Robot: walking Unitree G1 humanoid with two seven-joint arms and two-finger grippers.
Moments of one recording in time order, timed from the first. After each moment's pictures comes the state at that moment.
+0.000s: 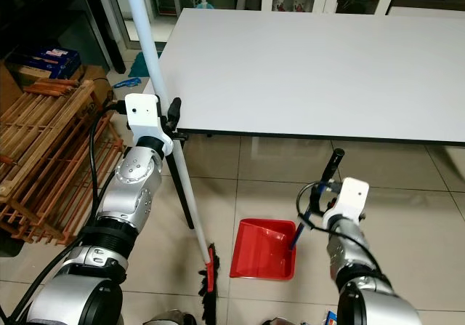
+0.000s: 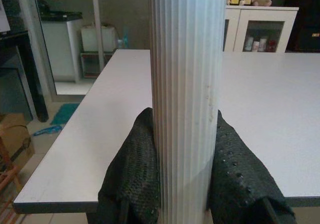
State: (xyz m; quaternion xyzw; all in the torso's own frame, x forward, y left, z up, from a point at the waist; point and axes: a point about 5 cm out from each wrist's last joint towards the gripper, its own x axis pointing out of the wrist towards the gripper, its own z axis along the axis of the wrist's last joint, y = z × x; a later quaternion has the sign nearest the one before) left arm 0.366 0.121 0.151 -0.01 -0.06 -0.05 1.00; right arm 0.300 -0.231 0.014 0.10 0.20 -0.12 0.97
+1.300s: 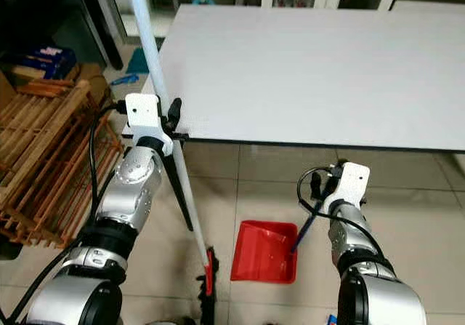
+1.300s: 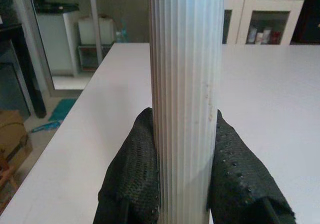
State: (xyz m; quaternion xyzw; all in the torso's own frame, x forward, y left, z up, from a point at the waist) left arm 0.365 0.122 0.151 -0.01 -0.06 -0.05 1.00; right arm 0.316 -0.230 0.031 0.09 0.18 -0.11 0.97
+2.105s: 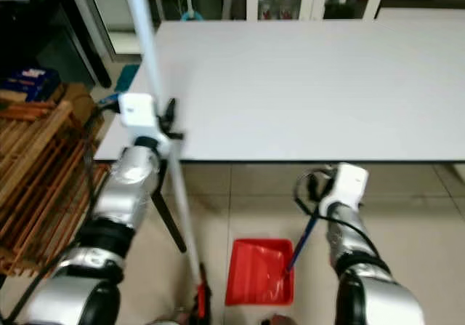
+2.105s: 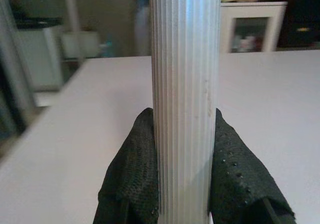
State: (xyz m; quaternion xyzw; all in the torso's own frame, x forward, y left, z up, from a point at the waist) left arm 0.364 0.116 0.151 -0.01 -0.06 -0.06 1.00; right arm 0.311 -0.231 0.025 0.09 0.19 -0.11 0.97
